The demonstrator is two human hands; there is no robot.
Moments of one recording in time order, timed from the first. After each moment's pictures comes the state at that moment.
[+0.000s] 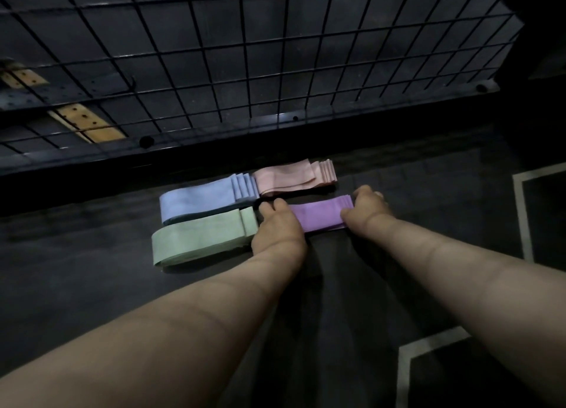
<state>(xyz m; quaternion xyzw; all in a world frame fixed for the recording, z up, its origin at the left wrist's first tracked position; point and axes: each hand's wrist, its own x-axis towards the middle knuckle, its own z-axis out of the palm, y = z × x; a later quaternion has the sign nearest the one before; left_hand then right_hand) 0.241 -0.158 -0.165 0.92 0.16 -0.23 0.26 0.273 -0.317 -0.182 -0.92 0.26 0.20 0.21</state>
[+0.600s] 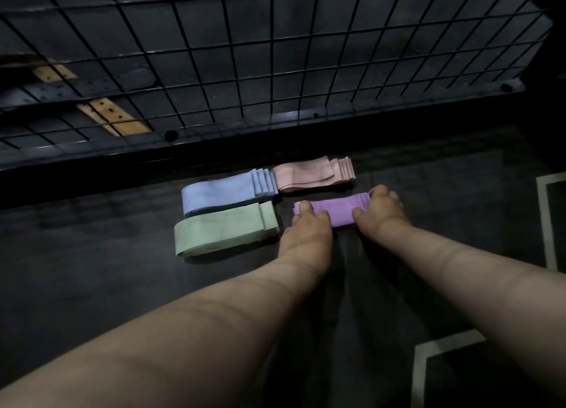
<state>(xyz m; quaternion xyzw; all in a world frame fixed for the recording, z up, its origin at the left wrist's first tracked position) 0.222 -0.154 -0.157 0.94 -0.05 -0.27 0.19 0.261 -0.303 -0.180 -0.93 0.25 0.19 0.20</state>
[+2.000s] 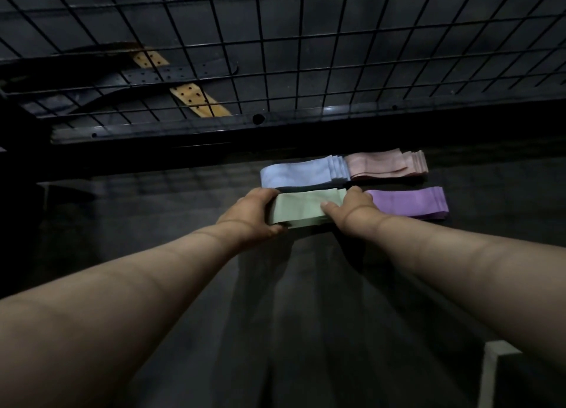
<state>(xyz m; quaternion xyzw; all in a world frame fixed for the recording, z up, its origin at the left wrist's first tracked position) 0.214 0.079 -0.165 0.93 0.00 -0.23 0.28 0.246 -0.127 -0.163 -0.91 0.18 0.30 0.23</state>
